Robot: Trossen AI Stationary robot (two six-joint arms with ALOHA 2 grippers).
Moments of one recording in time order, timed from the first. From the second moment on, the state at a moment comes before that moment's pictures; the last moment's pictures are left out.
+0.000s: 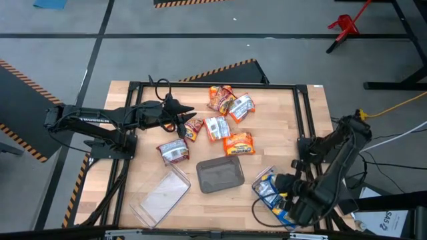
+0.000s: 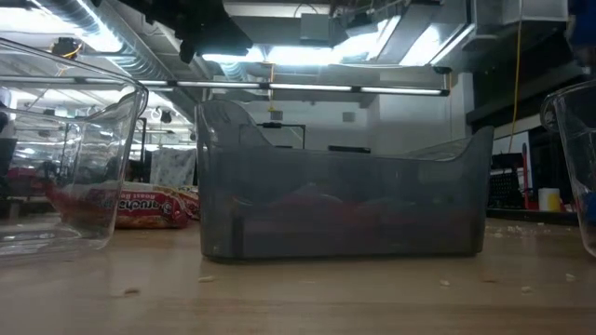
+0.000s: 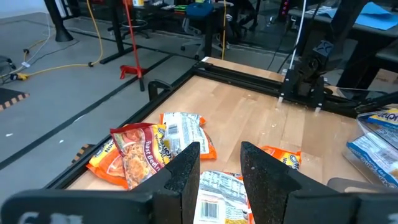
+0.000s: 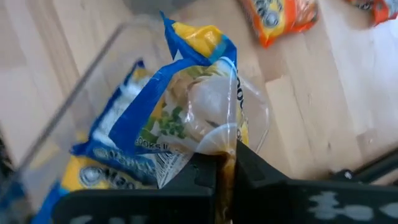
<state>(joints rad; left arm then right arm) 0.08 1.02 0.76 -0.01 -0.36 -0.17 0.96 1.64 1.44 -1.46 0.37 1.25</state>
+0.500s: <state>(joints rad) 0.08 1.02 0.76 -0.01 -0.36 -0.17 1.02 1.70 1.44 -1.39 0.27 1.22</state>
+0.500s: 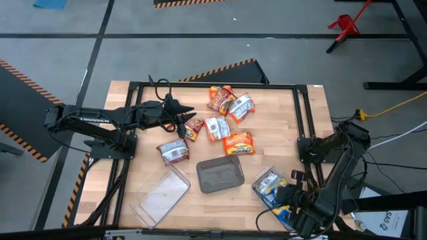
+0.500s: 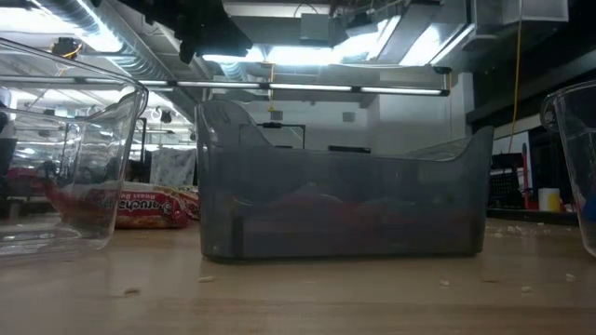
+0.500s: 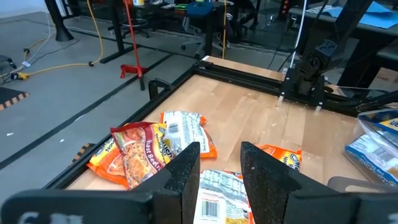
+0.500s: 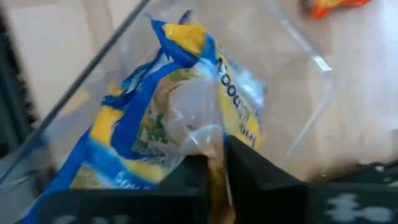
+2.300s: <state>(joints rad) 0.08 1.02 0.76 -0.06 -0.36 -0.20 1.01 1.58 1.35 -1.16 0.23 1.40</state>
